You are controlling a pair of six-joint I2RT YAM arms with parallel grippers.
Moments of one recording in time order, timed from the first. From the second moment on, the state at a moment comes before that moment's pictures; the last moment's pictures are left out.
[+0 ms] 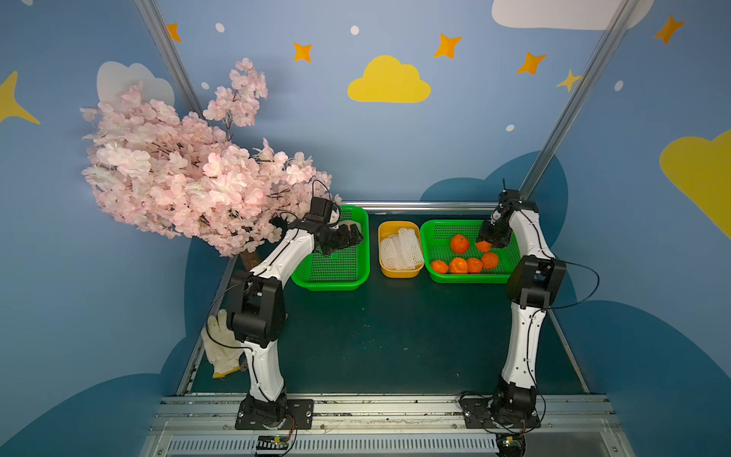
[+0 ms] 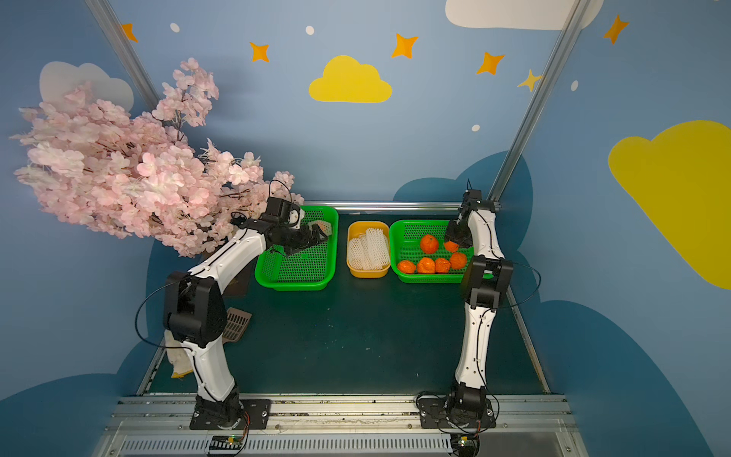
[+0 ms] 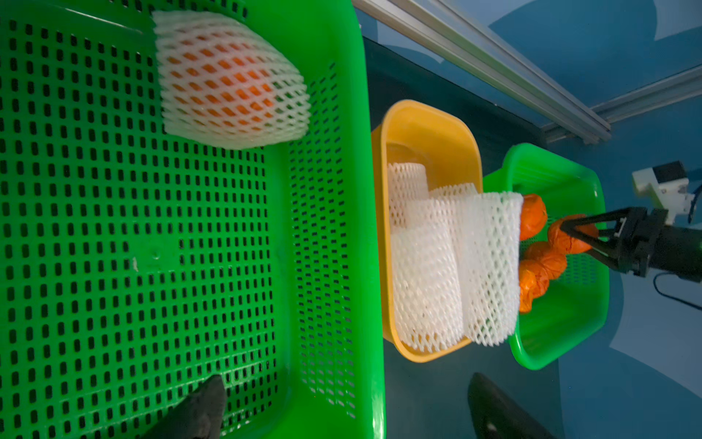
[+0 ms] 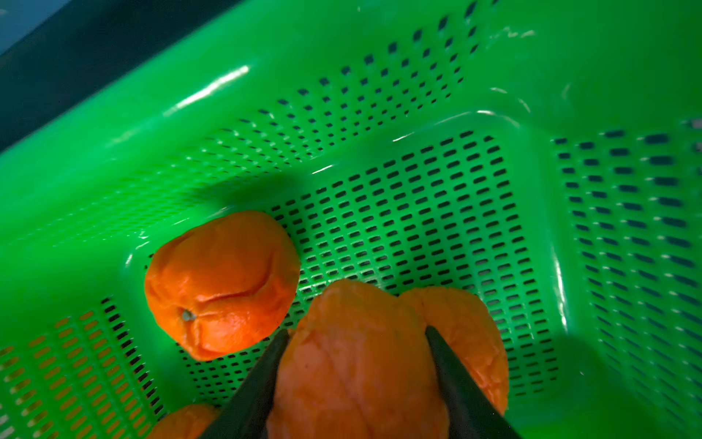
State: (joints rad) left arm -0.24 1.96 1.68 -0.62 0.35 -0.50; right arm -0.10 2.46 2.40 -1.21 -0.13 0.22
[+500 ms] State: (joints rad) left arm -0.18 2.27 1.92 -0.56 0.26 -0.69; right arm -0.10 2.27 2.19 -1.18 -0.34 0.21
